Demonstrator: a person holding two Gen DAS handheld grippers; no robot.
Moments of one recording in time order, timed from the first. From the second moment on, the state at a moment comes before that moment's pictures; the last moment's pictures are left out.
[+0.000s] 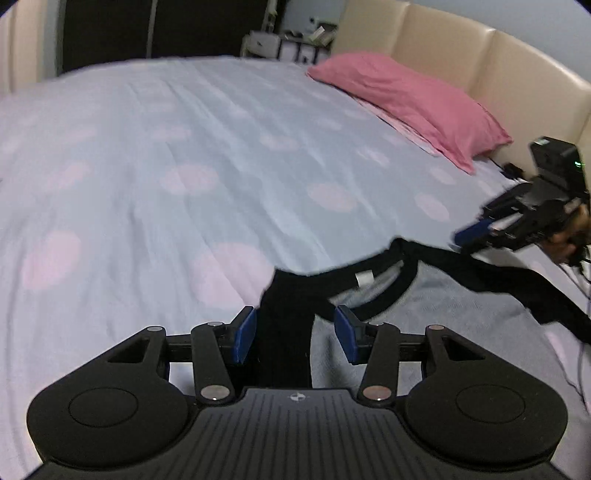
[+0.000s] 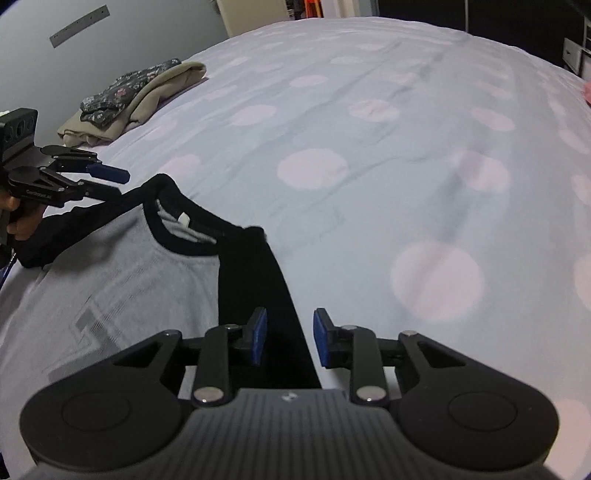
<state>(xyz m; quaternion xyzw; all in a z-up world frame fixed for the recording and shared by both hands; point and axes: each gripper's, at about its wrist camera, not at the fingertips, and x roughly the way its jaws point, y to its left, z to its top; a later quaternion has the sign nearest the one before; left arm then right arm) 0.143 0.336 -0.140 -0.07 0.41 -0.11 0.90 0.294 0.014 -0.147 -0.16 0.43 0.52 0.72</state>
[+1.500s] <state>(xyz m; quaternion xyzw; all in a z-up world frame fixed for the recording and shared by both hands) 0.032 0.331 -0.071 0.00 0.44 -0.02 0.90 0.164 -0.043 -0.047 -0.17 0.34 0.52 0.76</state>
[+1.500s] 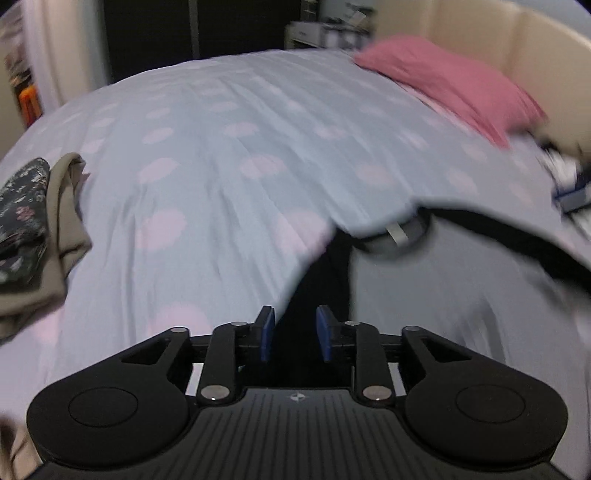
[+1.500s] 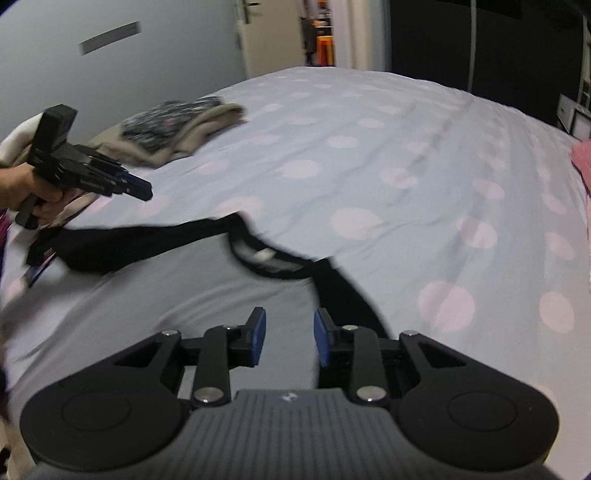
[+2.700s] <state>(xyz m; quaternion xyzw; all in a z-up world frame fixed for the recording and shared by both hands) -0.238 0.183 -0.159 -0.15 0.54 -0.03 0.83 -0.060 -0.204 -0.170 -0.18 0.62 0.40 0.65</state>
